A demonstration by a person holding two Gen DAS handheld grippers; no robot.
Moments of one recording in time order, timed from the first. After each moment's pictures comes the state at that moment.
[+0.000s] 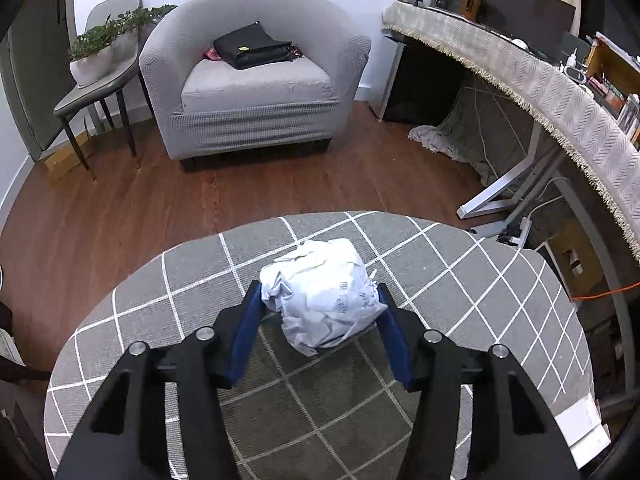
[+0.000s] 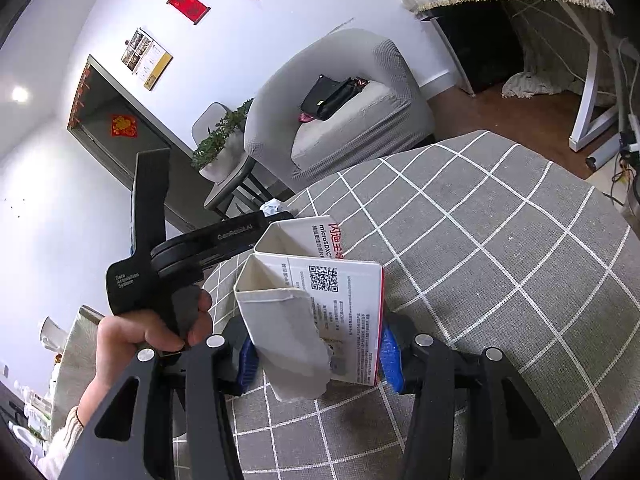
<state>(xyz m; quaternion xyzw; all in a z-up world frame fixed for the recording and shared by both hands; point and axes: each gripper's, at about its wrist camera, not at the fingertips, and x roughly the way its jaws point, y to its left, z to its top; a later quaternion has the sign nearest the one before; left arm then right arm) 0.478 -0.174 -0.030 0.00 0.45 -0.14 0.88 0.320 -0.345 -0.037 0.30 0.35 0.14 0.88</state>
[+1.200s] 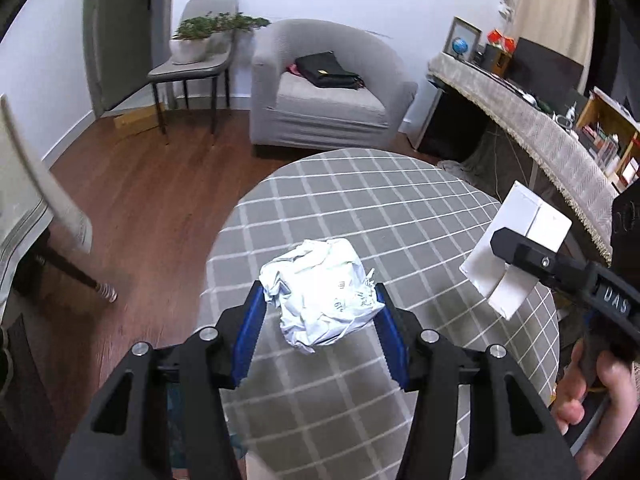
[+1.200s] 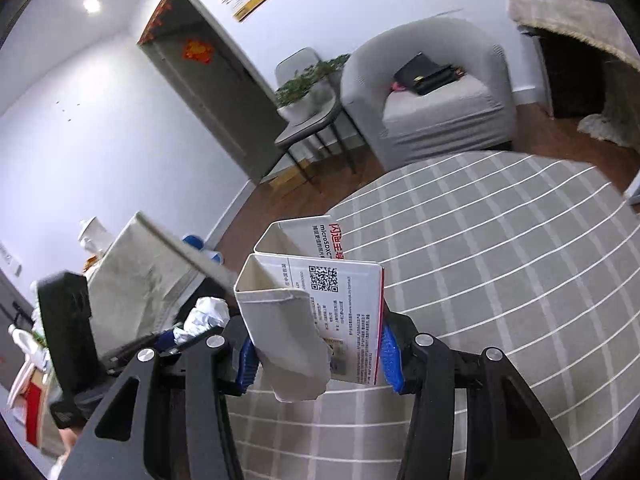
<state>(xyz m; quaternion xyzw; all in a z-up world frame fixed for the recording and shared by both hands) 0.212 -0.016 0.045 -0.07 0.41 -0.06 0.91 0.253 -0.236 0.043 0.19 0.37 0.28 0.86</state>
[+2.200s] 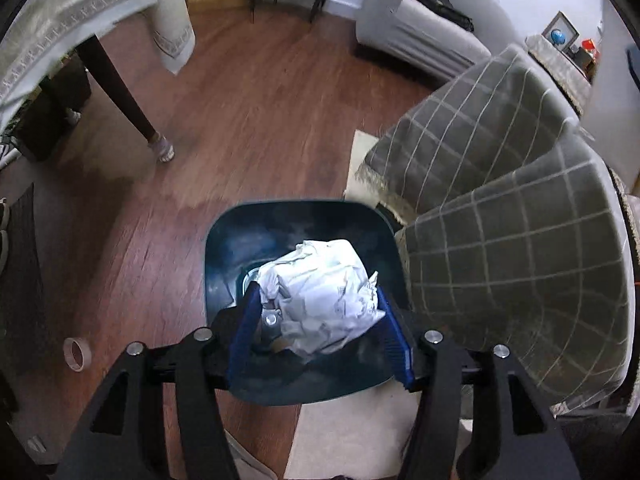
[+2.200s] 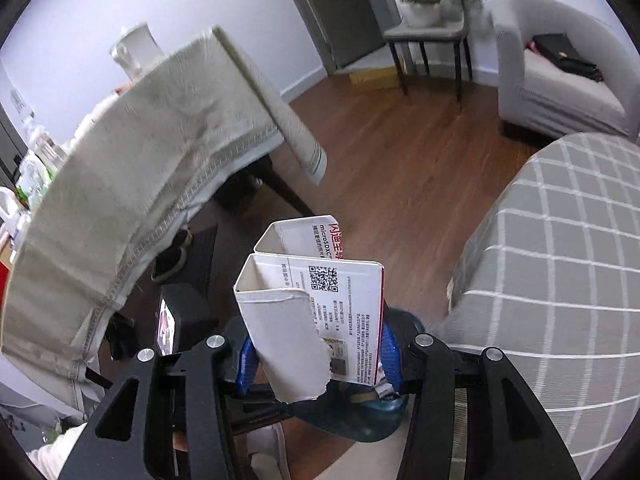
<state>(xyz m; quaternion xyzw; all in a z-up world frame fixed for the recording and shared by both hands) 0.130 0.192 -0.133 -0.16 0.55 0.01 0.82 0.212 0.049 -0.010 -0.01 0.47 0.39 0.79</state>
